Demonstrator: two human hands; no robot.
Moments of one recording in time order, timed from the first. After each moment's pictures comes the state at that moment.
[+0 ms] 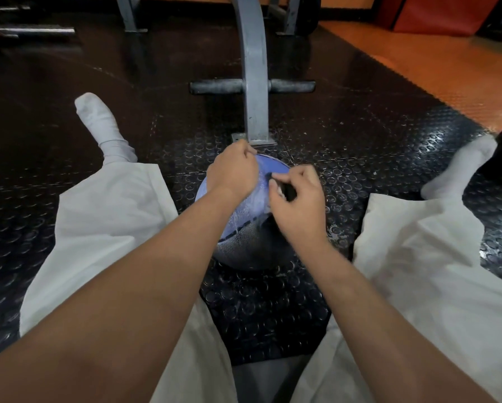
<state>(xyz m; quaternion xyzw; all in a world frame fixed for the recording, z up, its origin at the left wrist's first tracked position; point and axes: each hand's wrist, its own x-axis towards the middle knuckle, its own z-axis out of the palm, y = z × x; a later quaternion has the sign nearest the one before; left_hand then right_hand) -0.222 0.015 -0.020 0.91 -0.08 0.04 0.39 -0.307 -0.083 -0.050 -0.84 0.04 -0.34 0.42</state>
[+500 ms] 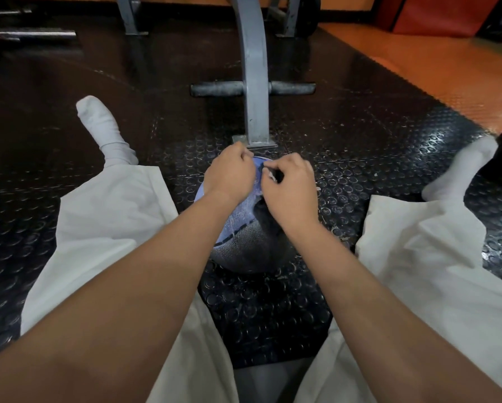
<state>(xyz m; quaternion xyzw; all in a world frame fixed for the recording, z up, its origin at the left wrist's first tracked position) -0.219 0.020 -0.023 0.91 -0.08 0.05 0.40 -0.280 -0.076 -0.032 -0.89 0.06 -0.31 0.34</state>
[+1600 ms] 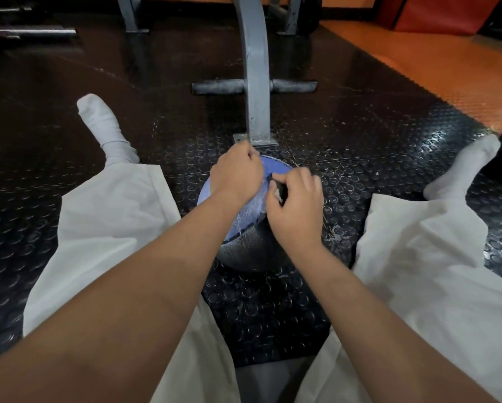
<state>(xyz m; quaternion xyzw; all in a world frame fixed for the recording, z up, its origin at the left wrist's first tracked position) -0.224 0.014 -0.021 0.92 -0.09 0.05 0.39 -0.305 -0.072 -0.056 -0.88 0.05 -0.36 0.30</state>
